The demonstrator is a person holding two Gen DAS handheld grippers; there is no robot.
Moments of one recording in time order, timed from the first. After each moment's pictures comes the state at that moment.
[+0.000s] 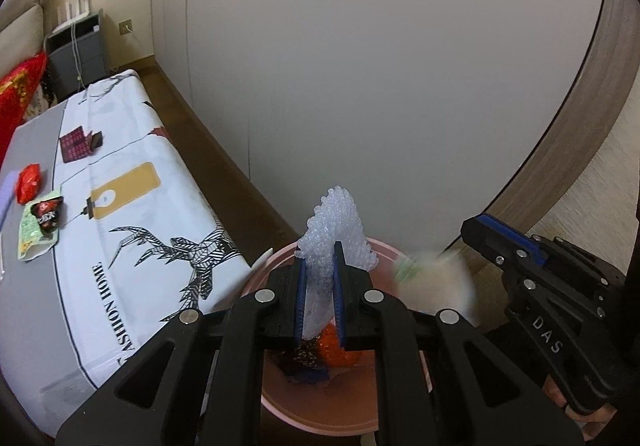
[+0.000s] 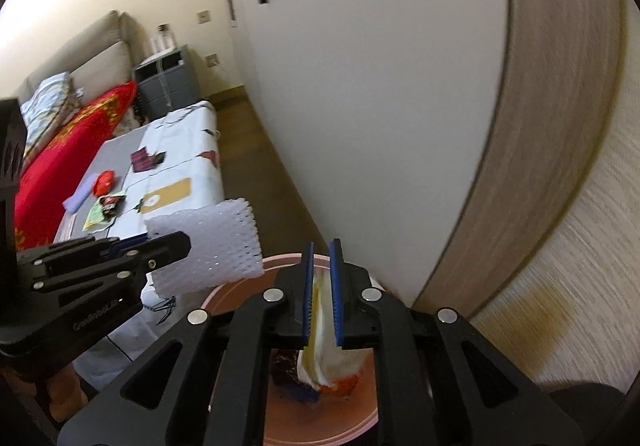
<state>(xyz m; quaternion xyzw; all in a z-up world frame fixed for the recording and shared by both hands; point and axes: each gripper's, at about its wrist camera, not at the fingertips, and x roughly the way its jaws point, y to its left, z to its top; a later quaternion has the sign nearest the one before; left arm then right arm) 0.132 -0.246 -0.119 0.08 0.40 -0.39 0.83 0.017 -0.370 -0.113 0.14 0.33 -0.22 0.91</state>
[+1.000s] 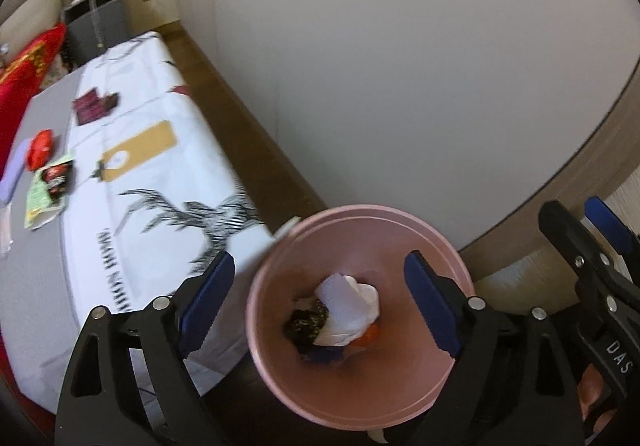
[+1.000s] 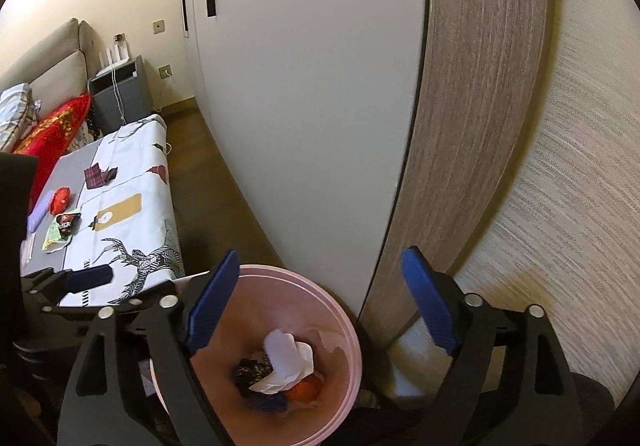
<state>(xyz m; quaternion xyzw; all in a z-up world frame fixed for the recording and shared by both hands) 0.144 -0.244 -0.137 0.10 0.45 -0.32 0.83 0.003 -0.381 -0.105 0.12 0.31 -0.29 0.90</state>
